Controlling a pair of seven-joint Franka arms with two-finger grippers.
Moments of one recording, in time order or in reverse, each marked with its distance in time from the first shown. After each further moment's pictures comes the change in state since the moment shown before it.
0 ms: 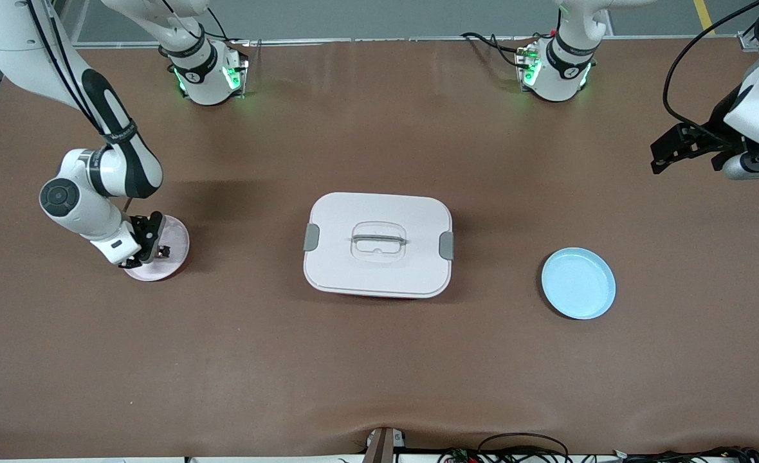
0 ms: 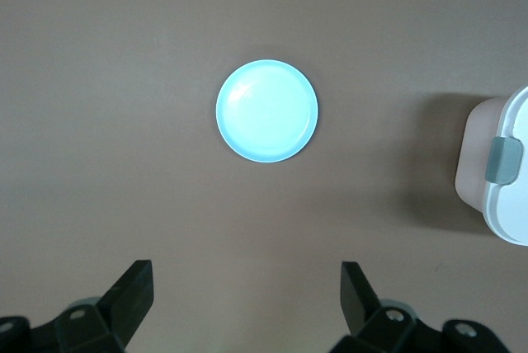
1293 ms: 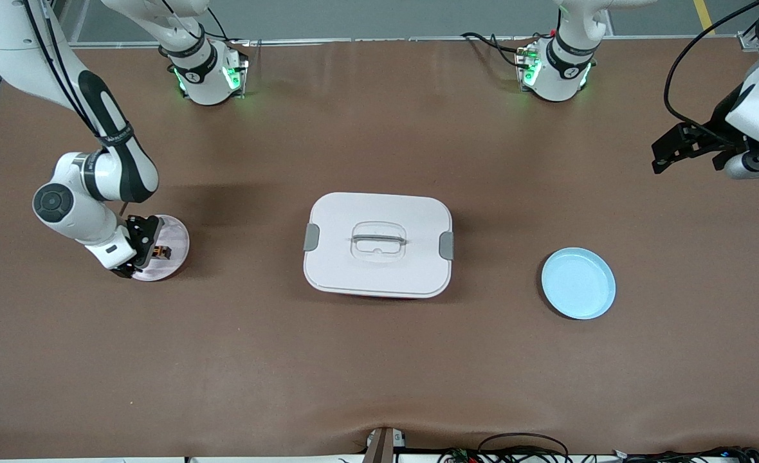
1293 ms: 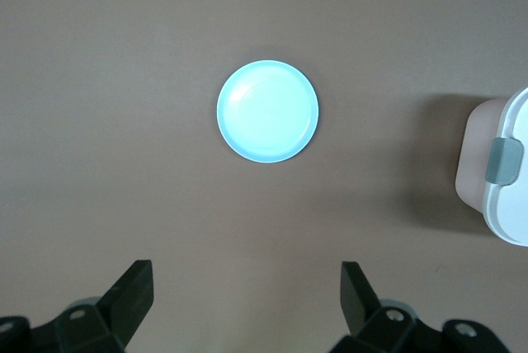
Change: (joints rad) left arm 0.000 -0.002 0.002 0.000 0.000 0.000 0.000; right arm -0.001 0.003 0.000 0.061 0.002 -0.091 0.057
